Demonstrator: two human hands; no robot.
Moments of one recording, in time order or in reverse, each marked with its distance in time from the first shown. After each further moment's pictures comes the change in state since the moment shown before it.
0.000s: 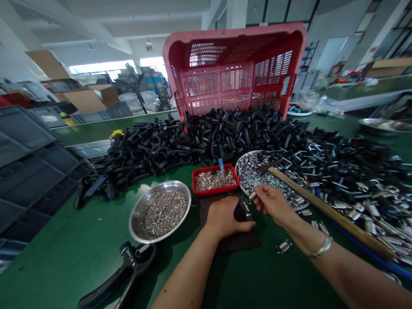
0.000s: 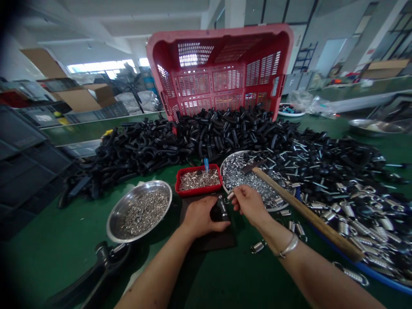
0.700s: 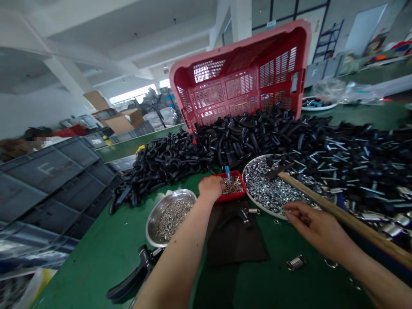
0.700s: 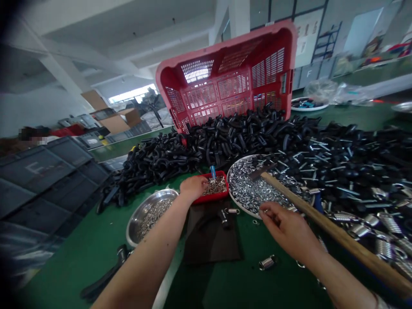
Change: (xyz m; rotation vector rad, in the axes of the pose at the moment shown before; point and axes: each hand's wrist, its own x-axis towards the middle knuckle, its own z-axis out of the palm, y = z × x) left_hand 0.070 -0.032 -0.049 0.277 0.022 -0.492; right_hand -0.022 0.030 -0.078 -0.538 0.007 -0.476
